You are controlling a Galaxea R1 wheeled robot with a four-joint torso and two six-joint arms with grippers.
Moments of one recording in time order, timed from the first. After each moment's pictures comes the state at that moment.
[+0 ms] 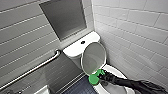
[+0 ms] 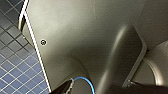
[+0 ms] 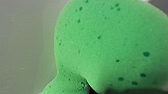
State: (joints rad) left arm 1.45 3.00 -2.59 -0.03 0.00 0.13; right arm -0.52 2.91 -2.25 -0.83 -0.21 1.52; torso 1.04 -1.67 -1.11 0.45
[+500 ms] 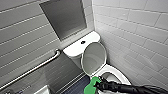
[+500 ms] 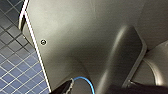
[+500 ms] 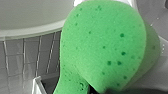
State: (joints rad) left arm 1.45 3.00 -2.59 -0.03 0.00 0.13; right arm -0.59 2.79 -1.88 -0.86 -0.36 1.52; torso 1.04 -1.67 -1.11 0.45
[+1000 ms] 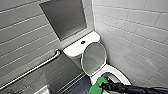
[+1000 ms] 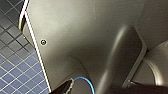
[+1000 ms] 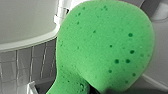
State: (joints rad) left arm 1.45 3.00 -2.59 -0.03 0.00 0.13; right arm -0.60 2.67 -1.82 -0.87 -0.34 1.53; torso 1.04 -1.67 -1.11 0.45
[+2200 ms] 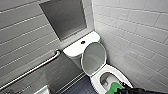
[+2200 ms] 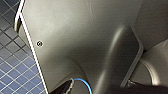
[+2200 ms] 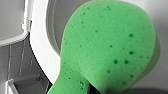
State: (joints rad) left arm 1.45 3.00 -2.59 -0.02 -0.01 0.13; right arm -0.64 2.30 -1.48 -0.90 -0.44 1.54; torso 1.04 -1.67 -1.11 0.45
